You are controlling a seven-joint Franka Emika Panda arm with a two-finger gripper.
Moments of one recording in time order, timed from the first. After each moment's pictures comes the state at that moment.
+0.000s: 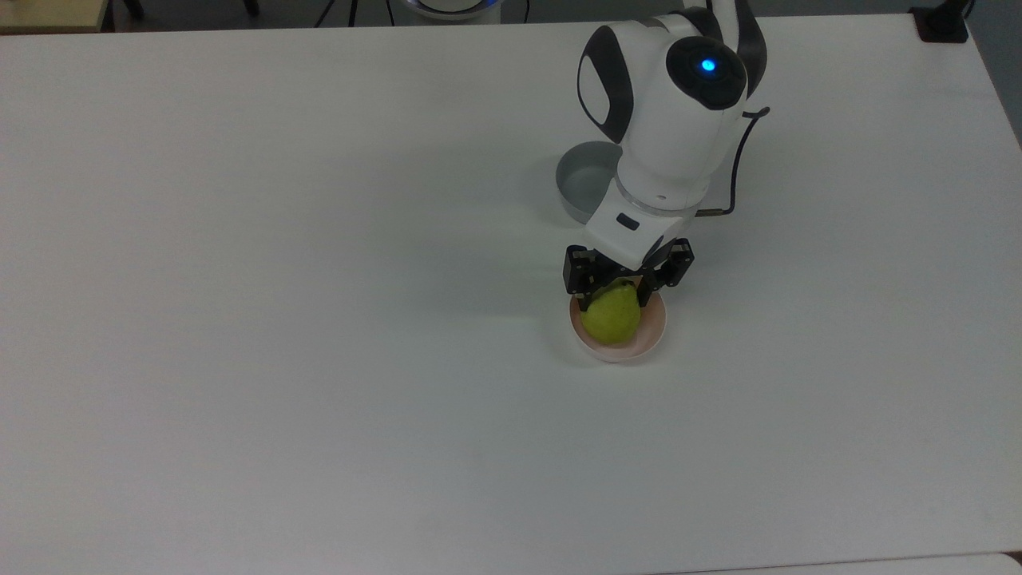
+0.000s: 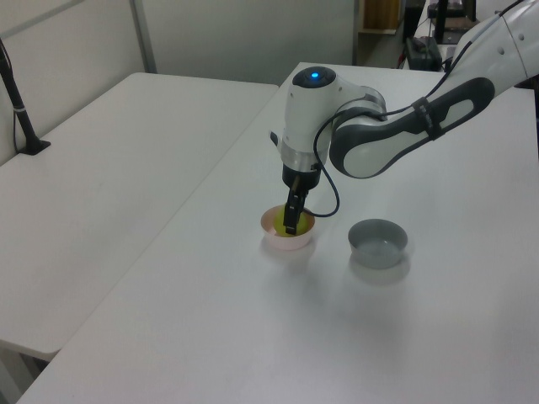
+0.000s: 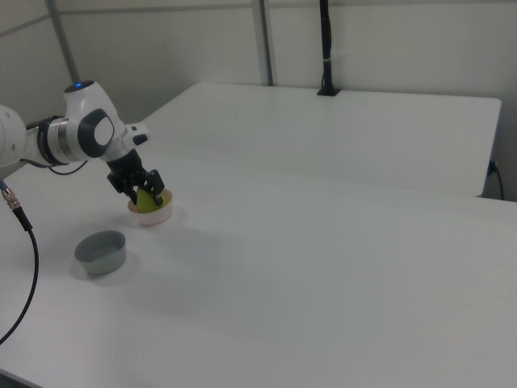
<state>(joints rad) 0.61 0.61 -0.30 -1.48 0.01 2.23 0.20</state>
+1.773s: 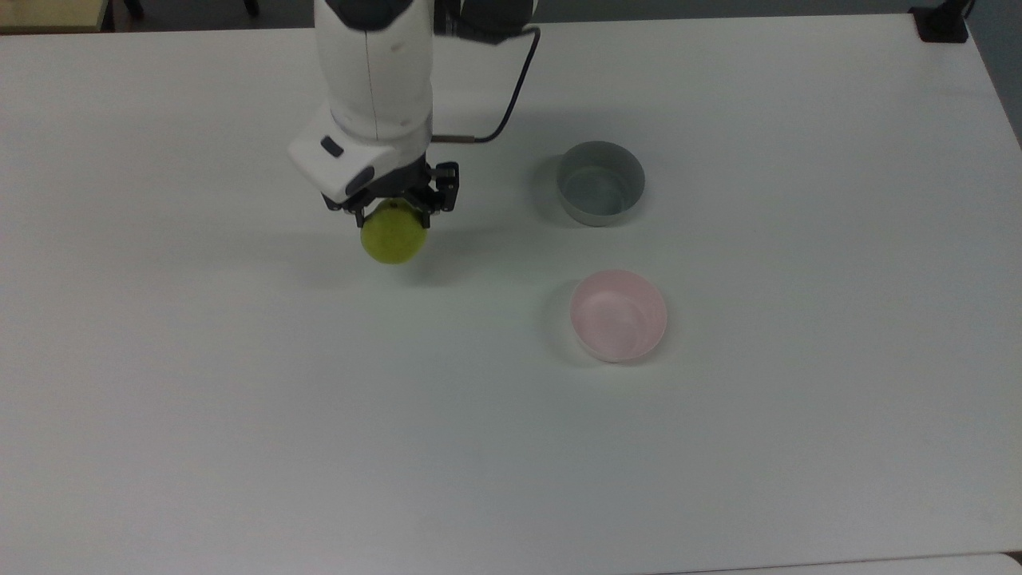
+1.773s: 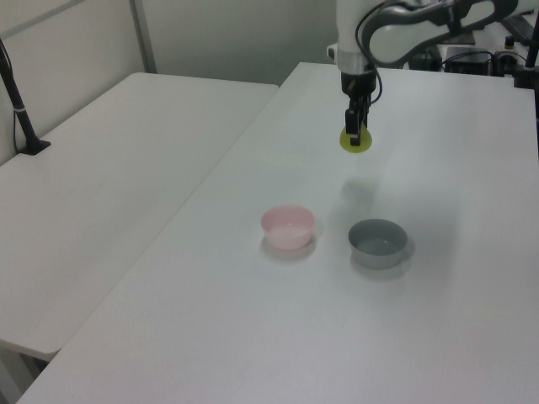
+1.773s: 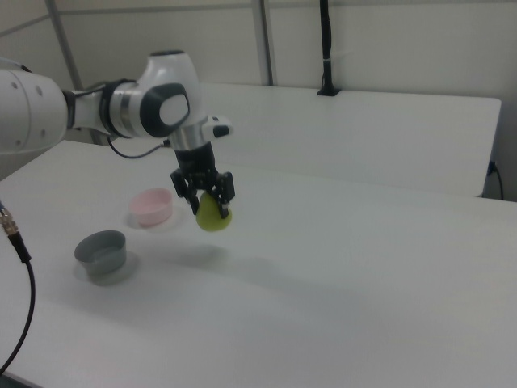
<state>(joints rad) 0.14 0.35 -0.15 -1.64 -0.06 1.96 -0.05</state>
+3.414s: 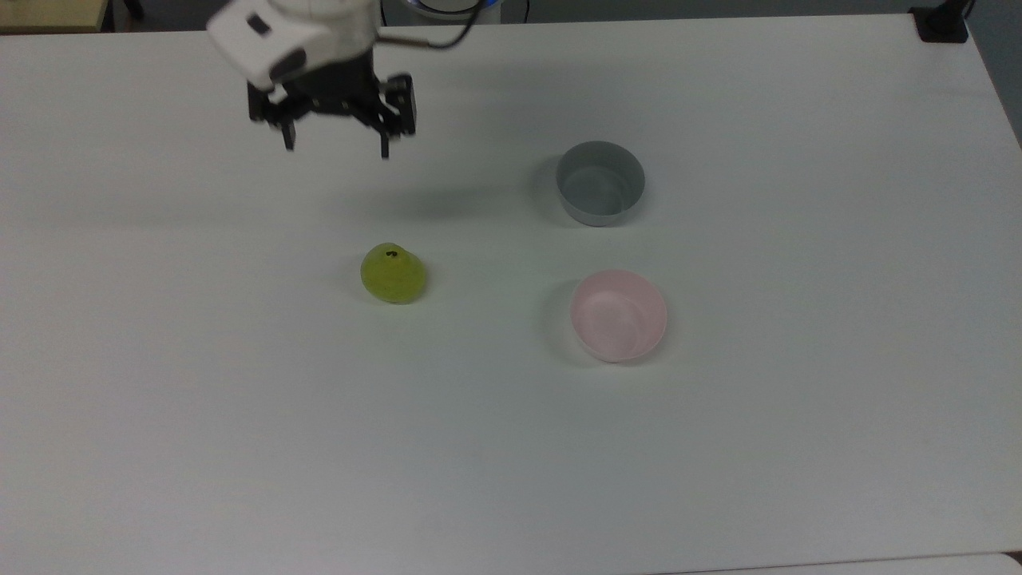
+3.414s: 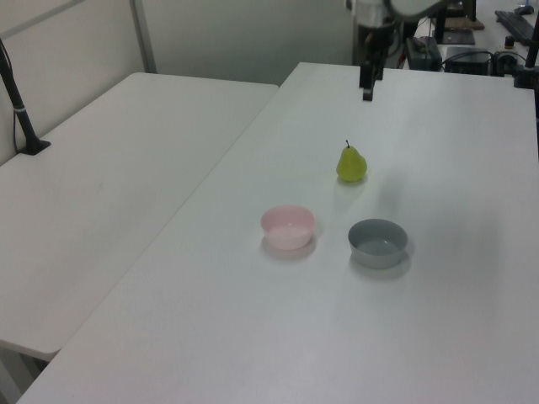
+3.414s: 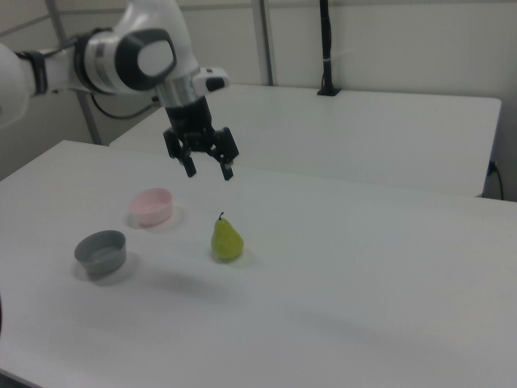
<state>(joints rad) 0.09 0.16 -0.16 -1.61 -0.11 1.82 -0.05</state>
